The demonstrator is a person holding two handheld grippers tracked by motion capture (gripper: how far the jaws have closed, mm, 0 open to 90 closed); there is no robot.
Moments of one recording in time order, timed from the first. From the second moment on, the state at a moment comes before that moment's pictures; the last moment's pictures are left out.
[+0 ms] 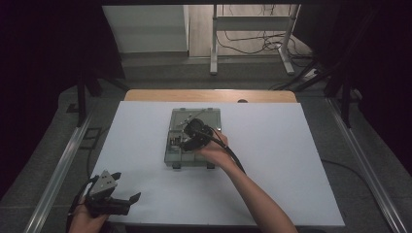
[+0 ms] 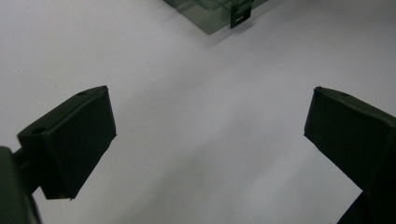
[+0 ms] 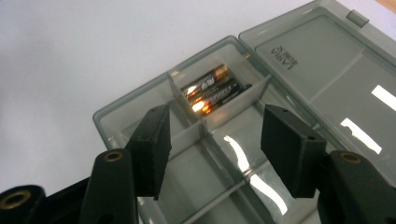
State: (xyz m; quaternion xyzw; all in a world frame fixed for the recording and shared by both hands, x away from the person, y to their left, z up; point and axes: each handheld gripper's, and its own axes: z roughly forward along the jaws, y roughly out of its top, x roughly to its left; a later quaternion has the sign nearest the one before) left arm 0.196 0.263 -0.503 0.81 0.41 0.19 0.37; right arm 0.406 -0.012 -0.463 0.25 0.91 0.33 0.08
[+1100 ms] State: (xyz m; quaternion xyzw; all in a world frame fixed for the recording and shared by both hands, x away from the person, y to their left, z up) left arm 0.195 0.262 -0.503 0.82 0.41 0.19 0.37; right arm 0.366 -0.053 -0.478 0.23 0.91 0.33 0.09
